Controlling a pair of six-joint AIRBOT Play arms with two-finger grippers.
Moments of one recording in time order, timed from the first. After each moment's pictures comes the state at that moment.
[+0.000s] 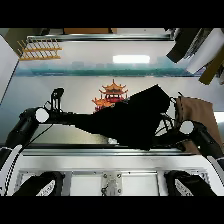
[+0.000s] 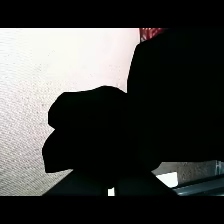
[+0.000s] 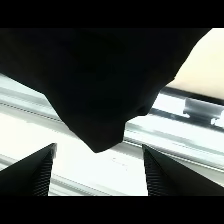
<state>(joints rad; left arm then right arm) -0.14 -1.03 0.73 1.28 -0.91 -1.54 0.09 -0.94 0.52 -1.12 1.22 1.46</state>
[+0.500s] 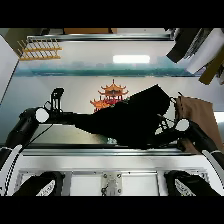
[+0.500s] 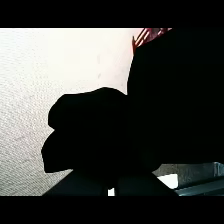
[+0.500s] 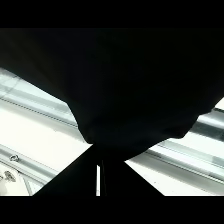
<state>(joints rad) -0.14 -1.03 0.73 1.28 -0.91 -1.54 0.09 -1.03 0.52 -0.99 1.18 1.39</state>
